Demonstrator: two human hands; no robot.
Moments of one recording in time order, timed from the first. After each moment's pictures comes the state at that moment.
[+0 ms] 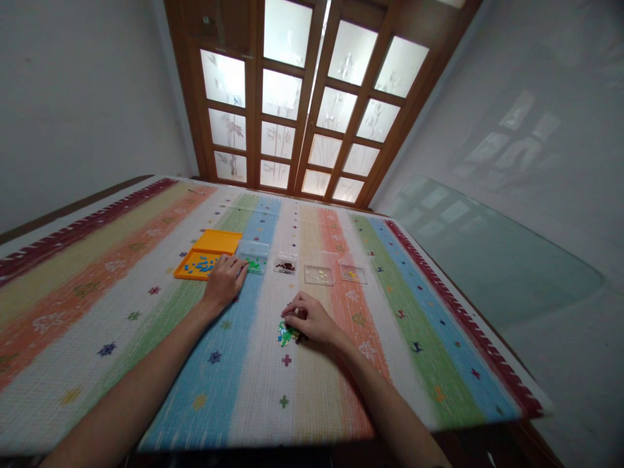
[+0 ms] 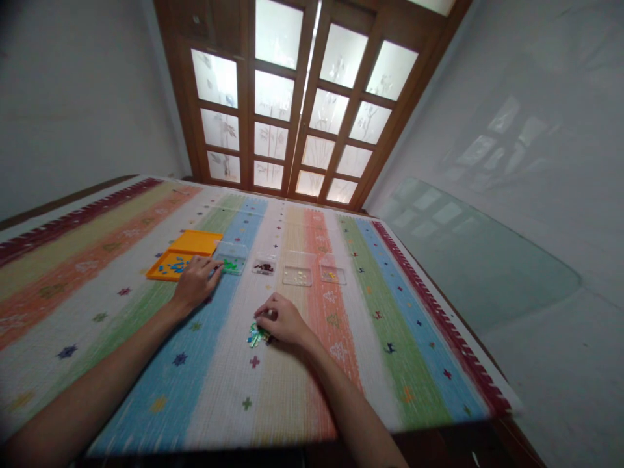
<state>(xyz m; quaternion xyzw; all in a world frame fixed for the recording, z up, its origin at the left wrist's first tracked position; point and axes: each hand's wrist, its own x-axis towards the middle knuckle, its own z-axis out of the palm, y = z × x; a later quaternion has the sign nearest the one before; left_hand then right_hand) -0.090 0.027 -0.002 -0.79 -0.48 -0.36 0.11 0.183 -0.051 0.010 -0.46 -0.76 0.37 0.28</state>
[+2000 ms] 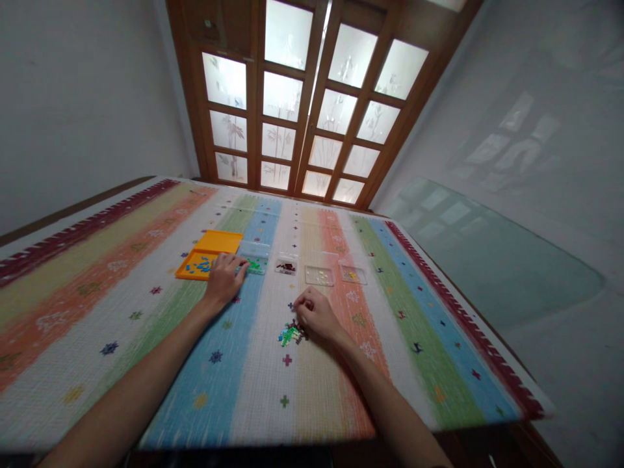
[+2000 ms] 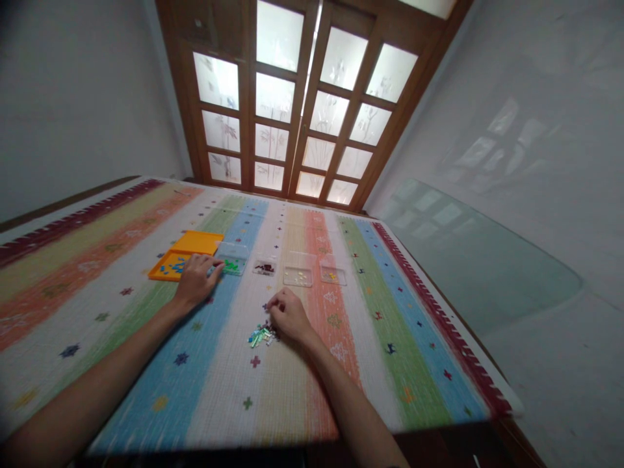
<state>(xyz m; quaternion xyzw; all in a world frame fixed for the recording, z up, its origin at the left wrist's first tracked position) -0.089 0.030 0.001 -0.76 -0.53 -0.36 0.09 0.188 -0.043 0.000 -0.51 -0.70 0.33 0.38</state>
